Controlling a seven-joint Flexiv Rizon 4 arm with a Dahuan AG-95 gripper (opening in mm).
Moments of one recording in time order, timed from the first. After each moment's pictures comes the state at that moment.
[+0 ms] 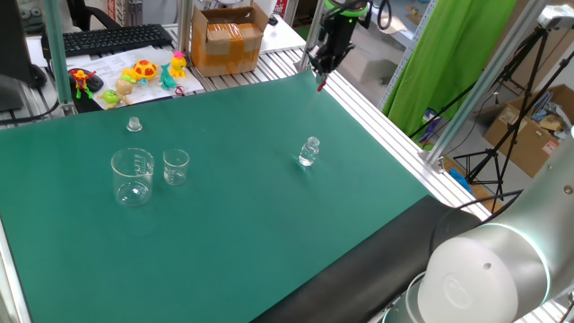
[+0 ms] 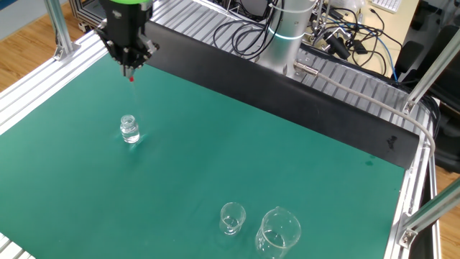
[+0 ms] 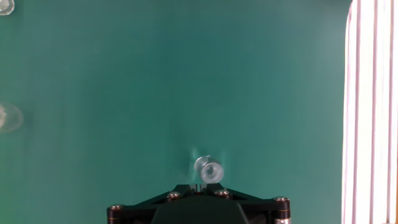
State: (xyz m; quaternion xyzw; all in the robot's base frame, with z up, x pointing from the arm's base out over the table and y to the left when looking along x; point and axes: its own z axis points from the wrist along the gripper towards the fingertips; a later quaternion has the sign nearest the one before) arm 0.548 -0.156 0.280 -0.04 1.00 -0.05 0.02
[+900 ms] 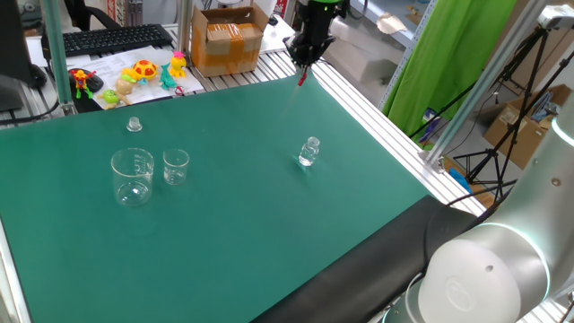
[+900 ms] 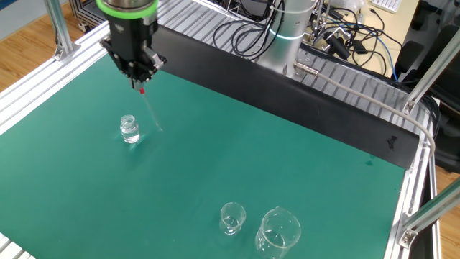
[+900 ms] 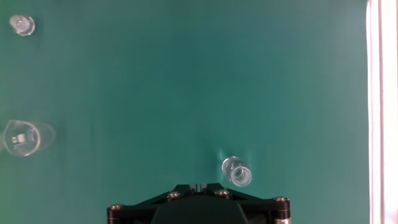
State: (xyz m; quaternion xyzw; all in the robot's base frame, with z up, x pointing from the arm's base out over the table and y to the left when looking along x) arm 0.575 -0.120 0.286 -0.01 1.00 -0.03 -0.01
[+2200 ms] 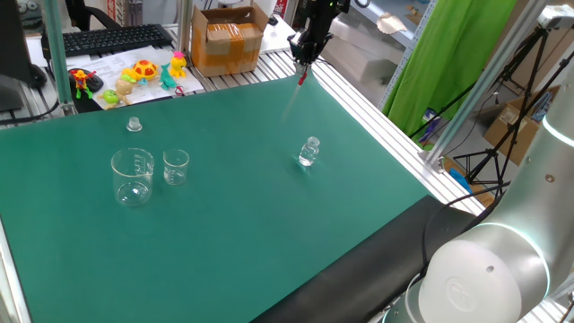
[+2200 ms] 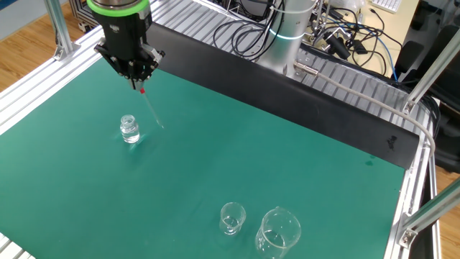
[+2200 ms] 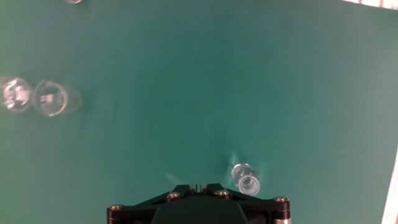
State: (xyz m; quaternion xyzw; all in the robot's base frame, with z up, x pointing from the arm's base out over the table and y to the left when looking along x) arm 0.572 -0.121 0.285 -0.13 0.99 0.03 -0.02
